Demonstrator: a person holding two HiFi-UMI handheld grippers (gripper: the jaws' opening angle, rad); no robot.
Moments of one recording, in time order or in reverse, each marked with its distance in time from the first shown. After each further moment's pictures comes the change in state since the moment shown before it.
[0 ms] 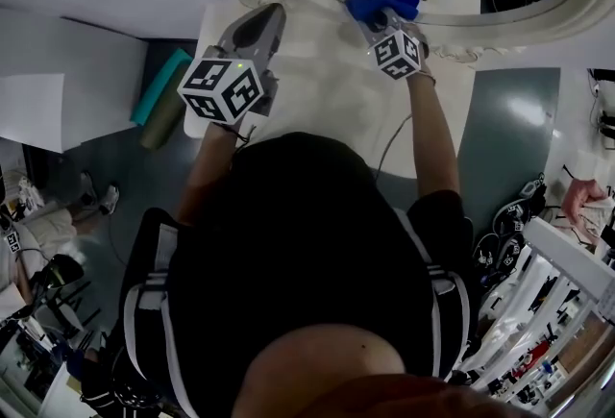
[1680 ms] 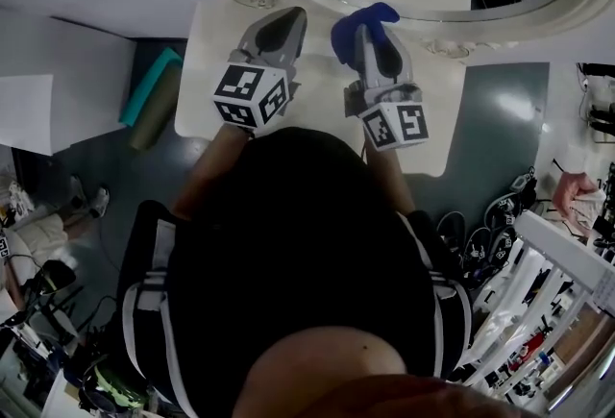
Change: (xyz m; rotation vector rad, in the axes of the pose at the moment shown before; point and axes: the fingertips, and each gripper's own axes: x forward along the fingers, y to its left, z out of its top) left arm 0.013 -0.039 -0.022 0.103 -0.028 -0.022; right arm -0.184 -0.018 0.145 0.910 -0.689 -0.362
